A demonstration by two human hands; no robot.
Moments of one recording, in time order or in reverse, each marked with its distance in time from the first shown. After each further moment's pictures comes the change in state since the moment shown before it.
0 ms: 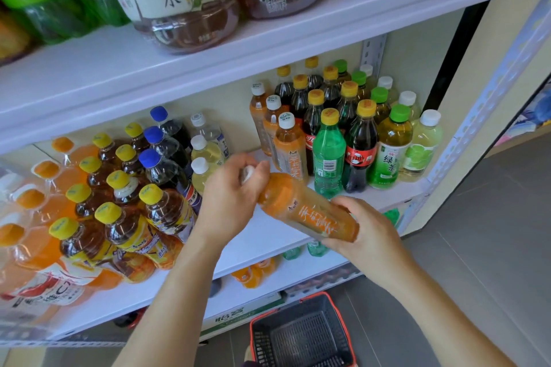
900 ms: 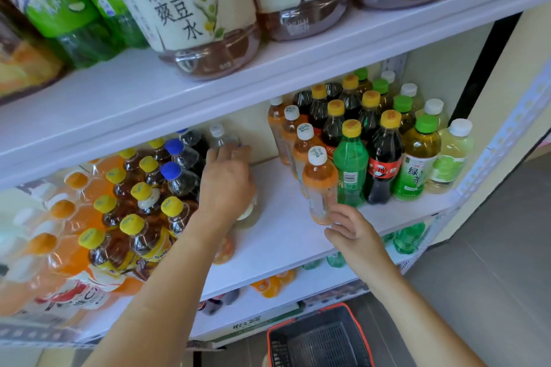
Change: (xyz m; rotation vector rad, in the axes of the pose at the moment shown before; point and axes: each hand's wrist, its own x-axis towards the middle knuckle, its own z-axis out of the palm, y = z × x) left_hand 0.062 -0.041 -0.015 0.936 0.018 0.184; right_hand 0.033 -0.005 0.051 0.670 -0.077 0.375
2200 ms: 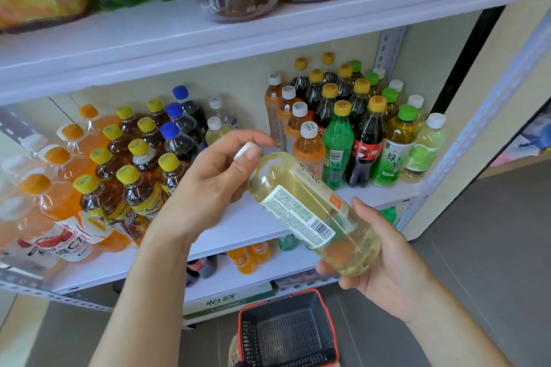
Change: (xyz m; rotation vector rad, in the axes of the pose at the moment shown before) left_hand -0.103 0.034 -0.099 -1.380 -0.177 -0.045; right_hand -0.110 -0.063 -0.028 0.596 -0.415 0.327
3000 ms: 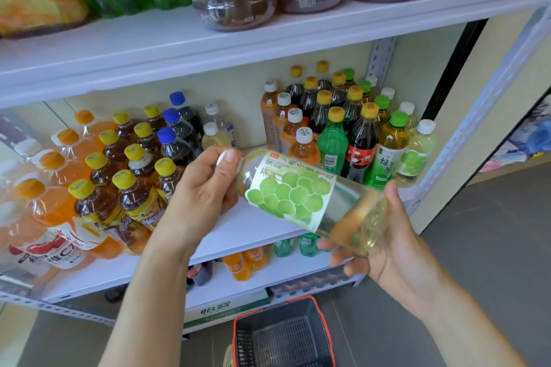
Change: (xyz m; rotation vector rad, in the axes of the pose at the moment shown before) left_hand -0.007 -0.017 0.000 -0.070 0.200 -0.029; right_hand -0.014 -0.010 -0.006 -0.223 -0.027 -0.222
